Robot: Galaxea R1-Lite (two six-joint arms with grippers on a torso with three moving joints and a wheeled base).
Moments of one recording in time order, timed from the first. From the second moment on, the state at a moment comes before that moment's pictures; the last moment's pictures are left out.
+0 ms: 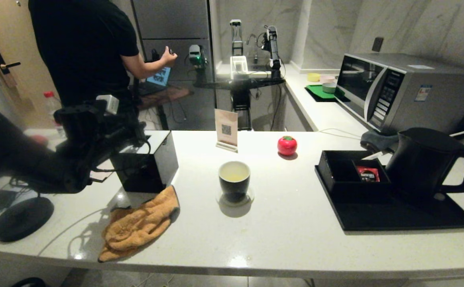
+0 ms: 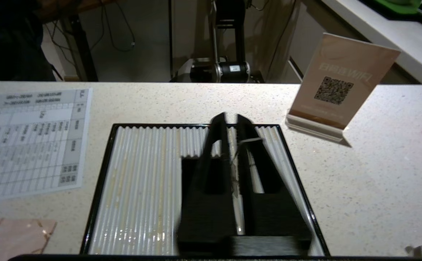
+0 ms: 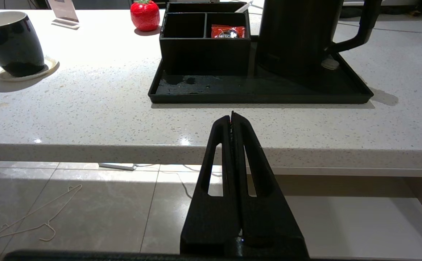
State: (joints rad) left arm 0.02 2.08 -1.04 -0.97 -0.19 -0.13; right arm 0.00 0.00 0.00 0.00 -0.02 0.01
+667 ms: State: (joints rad) left arm 0.01 2.08 -1.04 -1.00 -0.19 -0.13; right arm 0.00 0.00 0.00 0.00 -0.02 0.01
